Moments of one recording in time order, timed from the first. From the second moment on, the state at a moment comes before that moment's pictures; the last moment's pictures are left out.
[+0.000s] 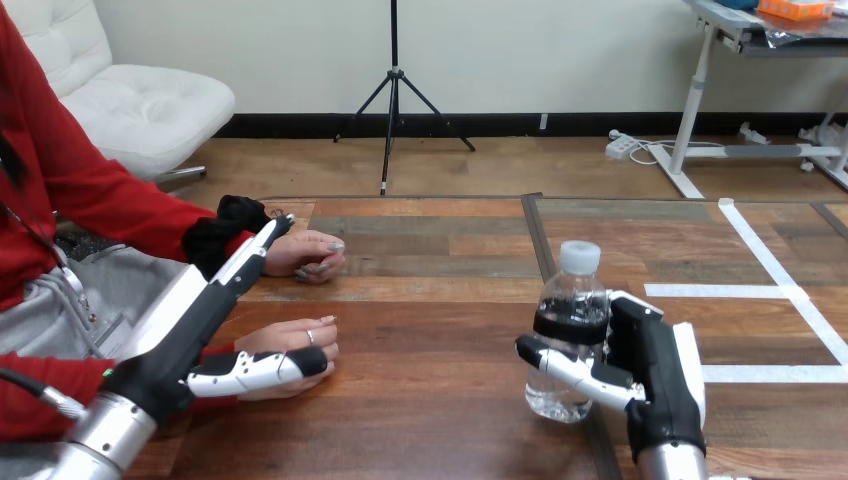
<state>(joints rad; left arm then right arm) -0.21 0.49 0.13 0.83 0.40 -0.98 -0.17 0.02 -0.05 -0.01 0.36 -0.13 -0.37 -0.16</state>
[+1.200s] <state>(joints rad) -0.37 0.78 -0.06 0.83 0.72 -0.81 -0.14 0.03 -0.08 -0.03 -0.02 -0.13 -0.21 -0.11</state>
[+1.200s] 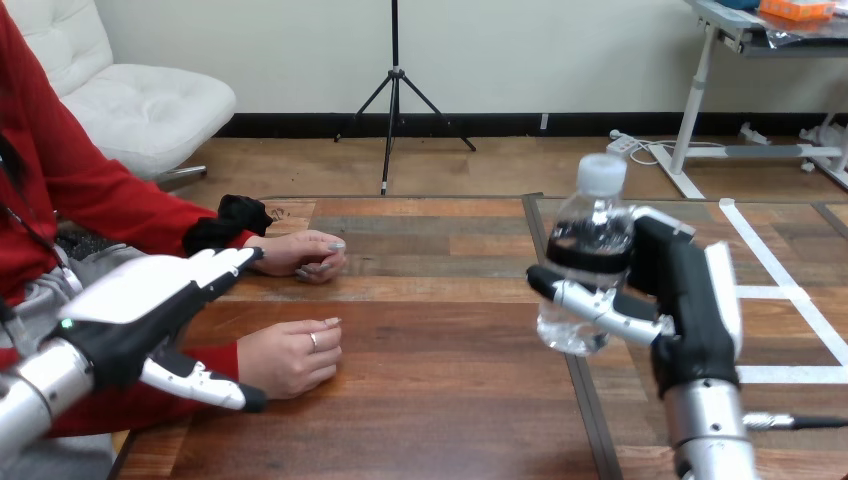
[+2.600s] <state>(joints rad) -0.53 0.85 -0.32 1.00 0.87 -0.74 0.02 0.03 -0.07 -0.02 -0.29 -0.13 -0.02 -0.07</state>
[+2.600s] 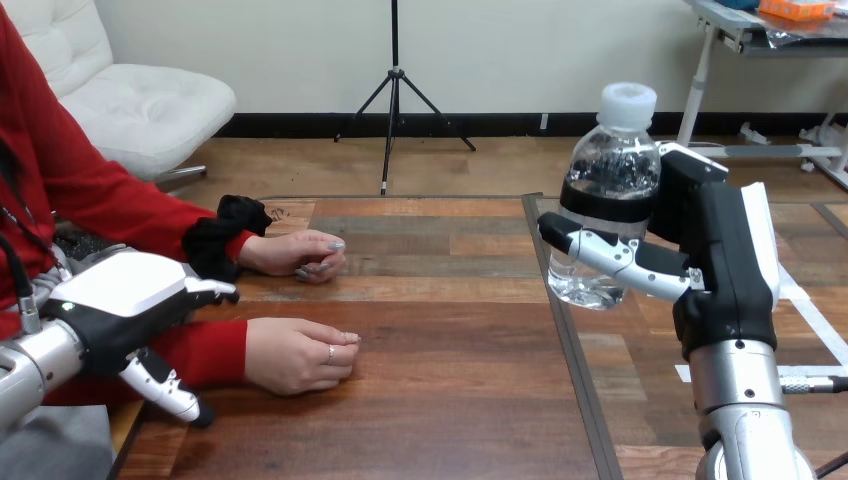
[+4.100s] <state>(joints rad) -0.58 0.80 -0.38 1.14 0.83 -0.69 0.13 0.03 -0.06 0.00 -0.34 -0.16 0.04 -0.06</state>
